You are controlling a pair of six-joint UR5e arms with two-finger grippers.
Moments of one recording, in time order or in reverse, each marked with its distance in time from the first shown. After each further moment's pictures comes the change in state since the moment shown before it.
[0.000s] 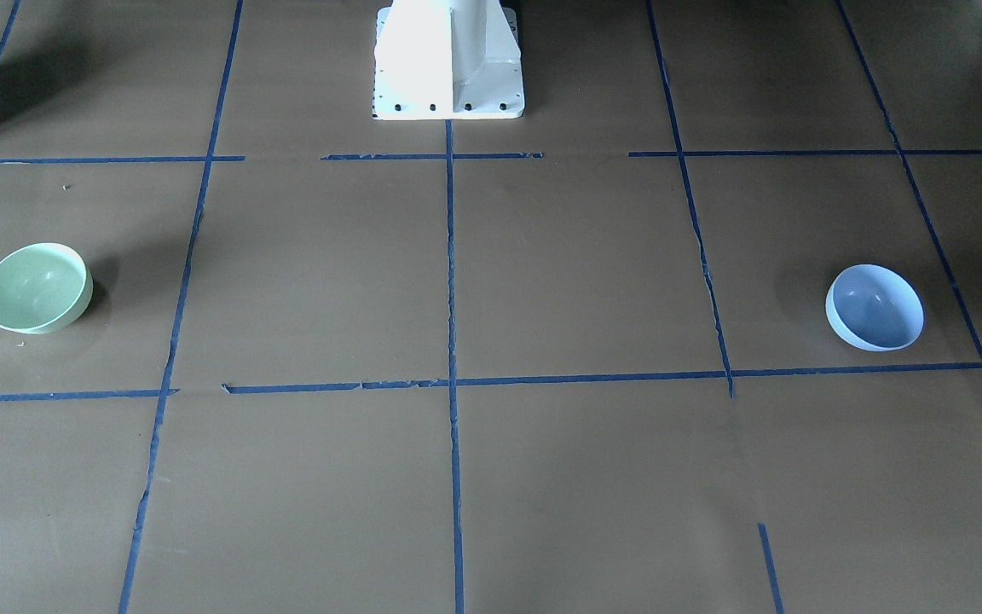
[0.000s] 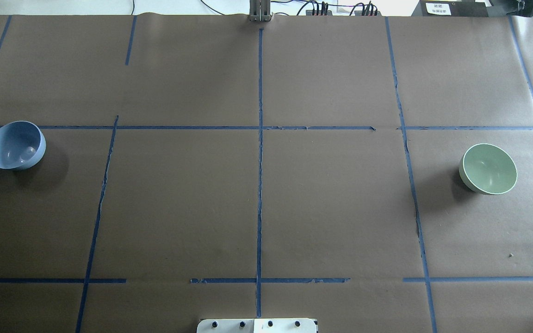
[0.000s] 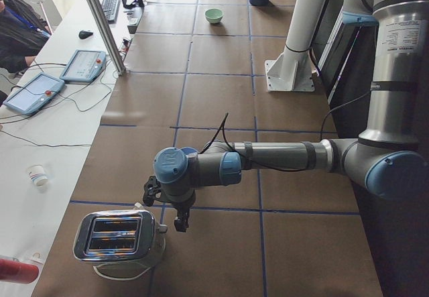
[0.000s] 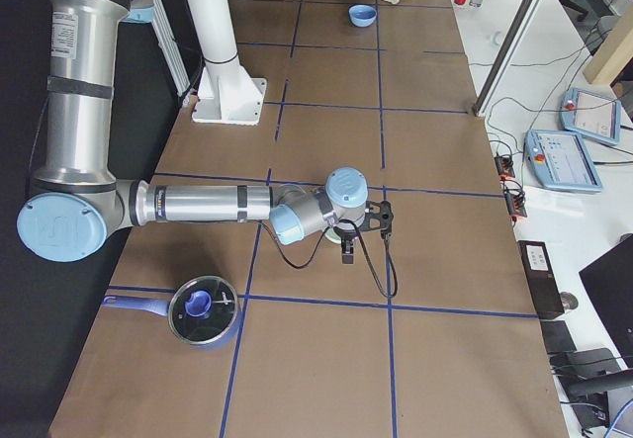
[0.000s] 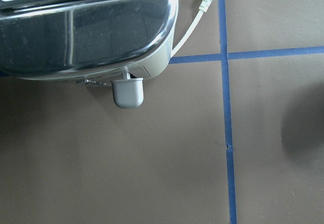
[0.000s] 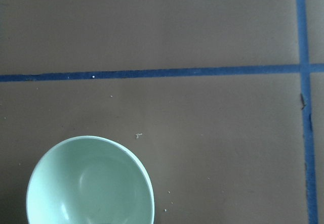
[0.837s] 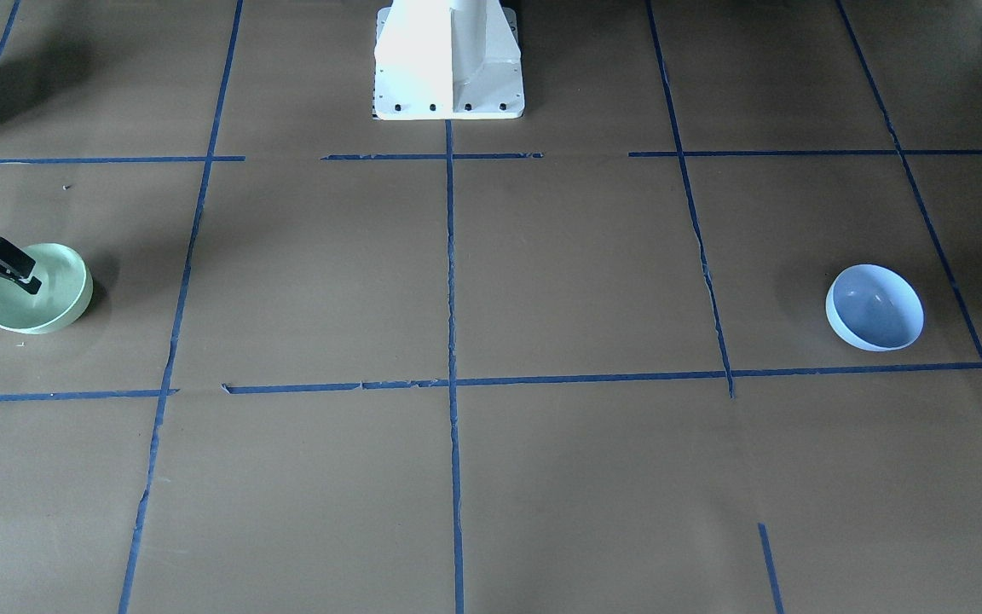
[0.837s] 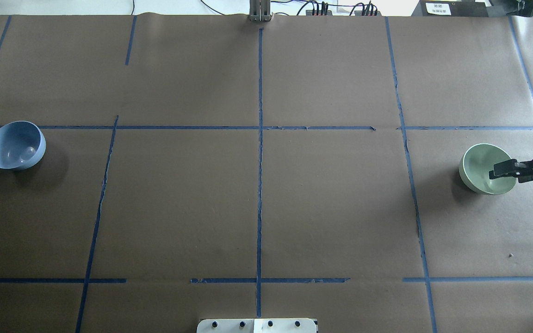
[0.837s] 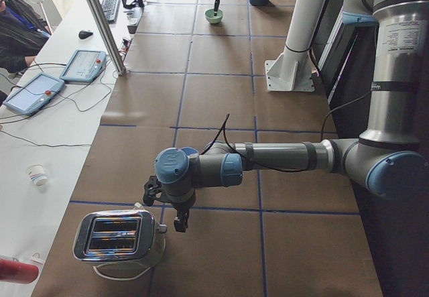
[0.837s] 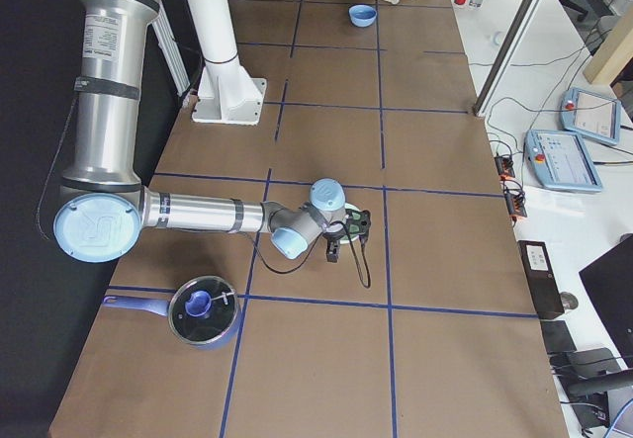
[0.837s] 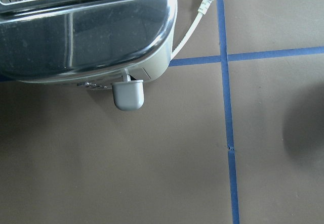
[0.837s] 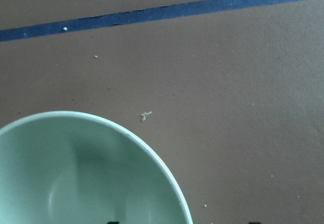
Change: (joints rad) left arm 0.000 0.004 0.000 -0.024 0.000 -0.002; right arm -0.250 0.000 -0.139 0.311 -0.183 0.333
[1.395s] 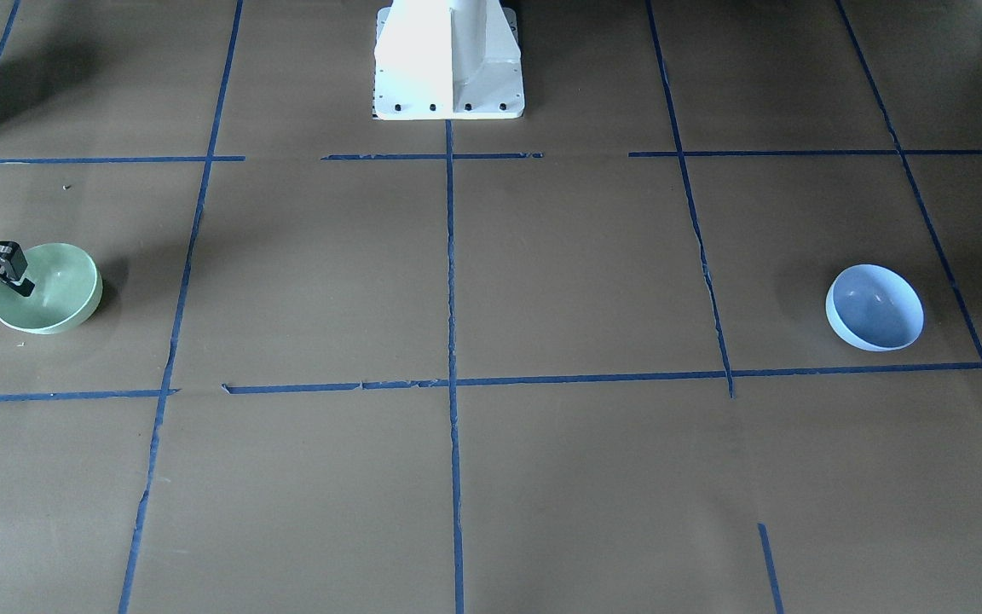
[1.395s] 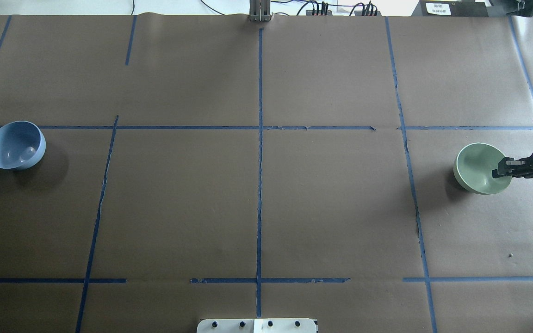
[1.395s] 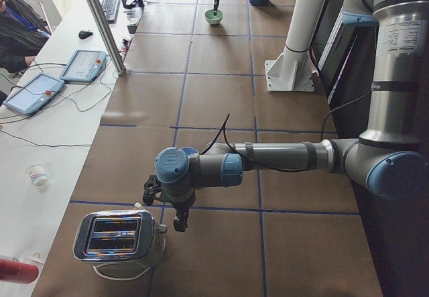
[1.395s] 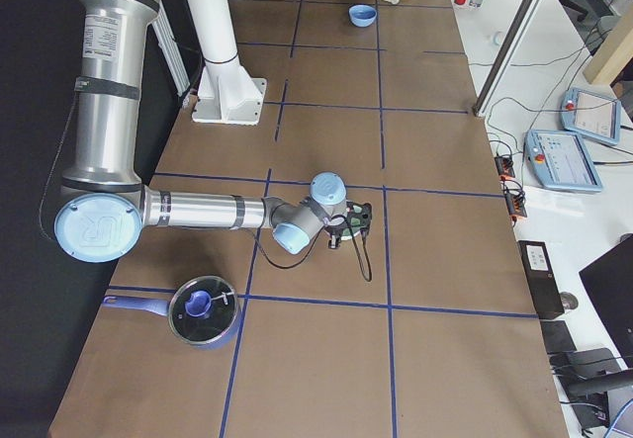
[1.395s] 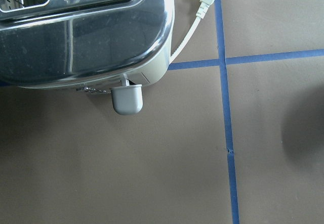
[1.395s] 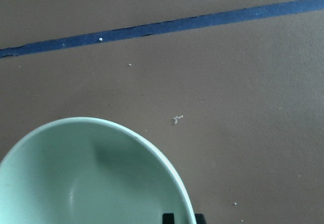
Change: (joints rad) left arm 0.000 0.000 0.000 -0.005 -0.001 -0.002; right arm 0.015 0.003 0.029 0.006 0.033 0.021
